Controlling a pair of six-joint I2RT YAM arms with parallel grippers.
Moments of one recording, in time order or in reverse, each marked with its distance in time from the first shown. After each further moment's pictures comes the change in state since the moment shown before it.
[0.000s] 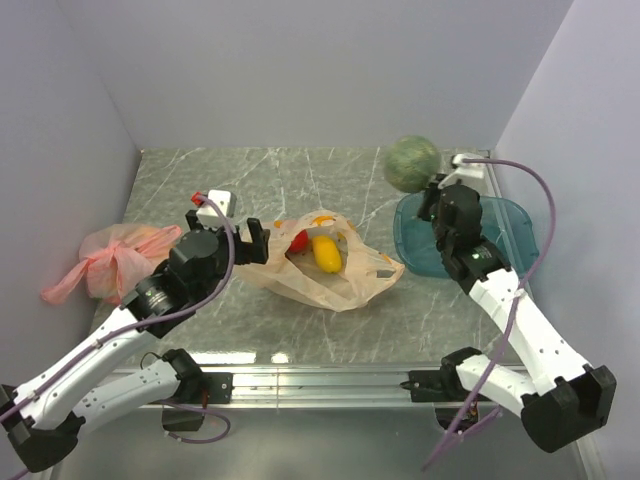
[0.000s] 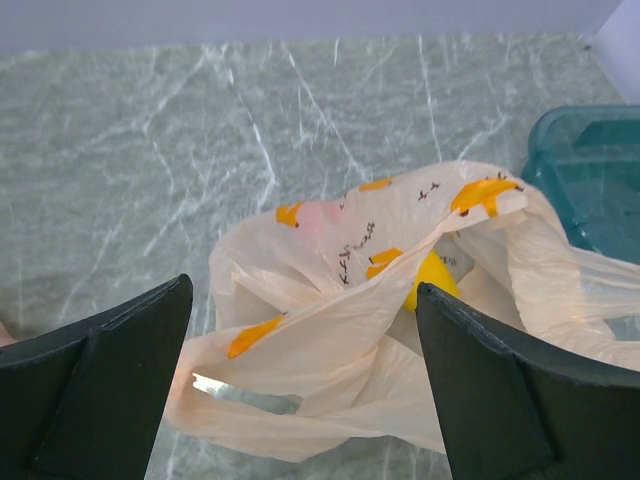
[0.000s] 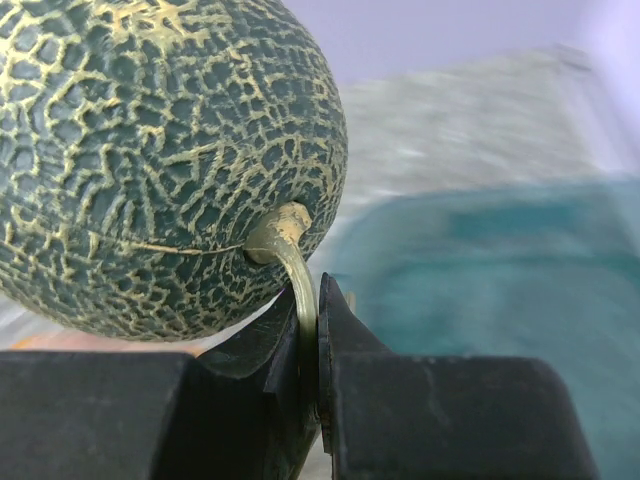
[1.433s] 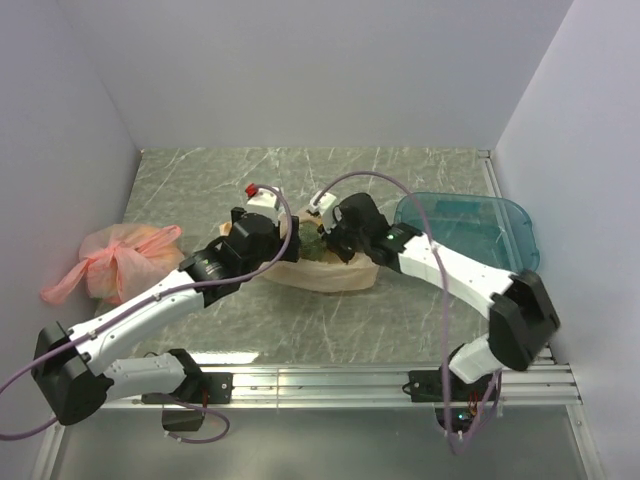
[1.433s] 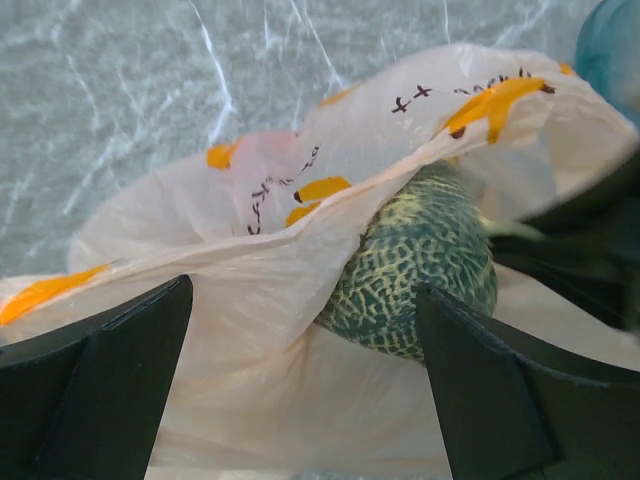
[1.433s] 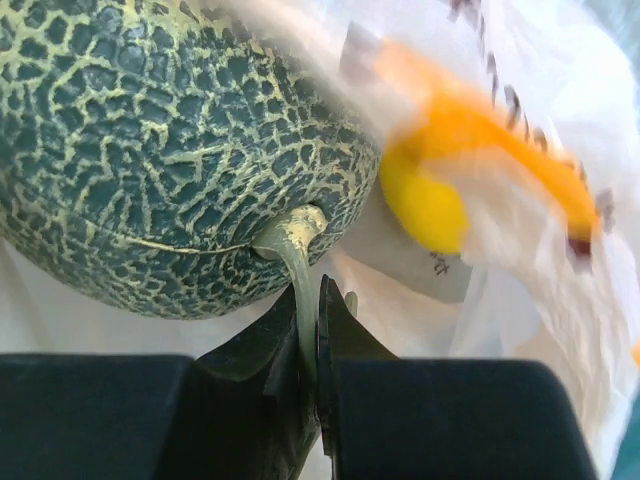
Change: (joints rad) left arm -0.021 0.347 0.045 0.053 0.050 -0.081; right arm 0.336 0.506 0.167 -0.180 -0.496 -0.473
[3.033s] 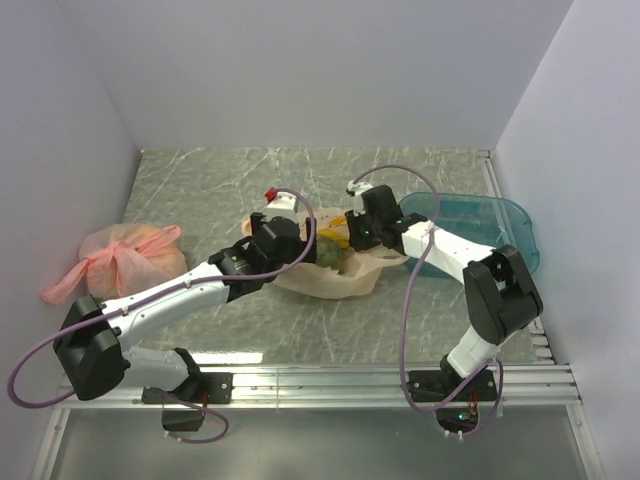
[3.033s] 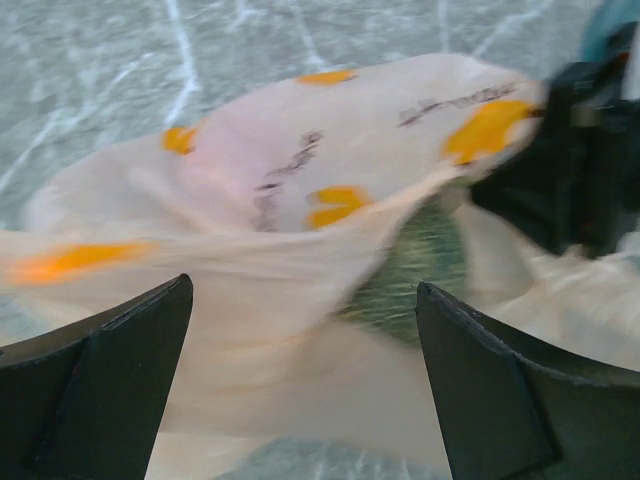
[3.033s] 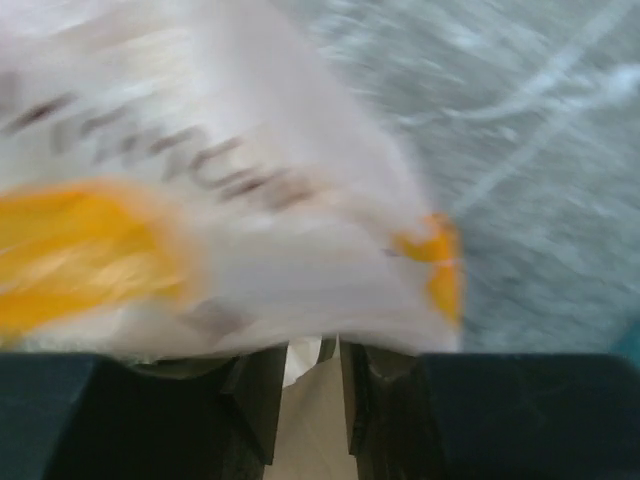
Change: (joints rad) left arm -0.080 0.157 0.035 0.080 -0.072 -0.108; right arm -0.200 0.113 -0.040 0.067 0.005 0.292
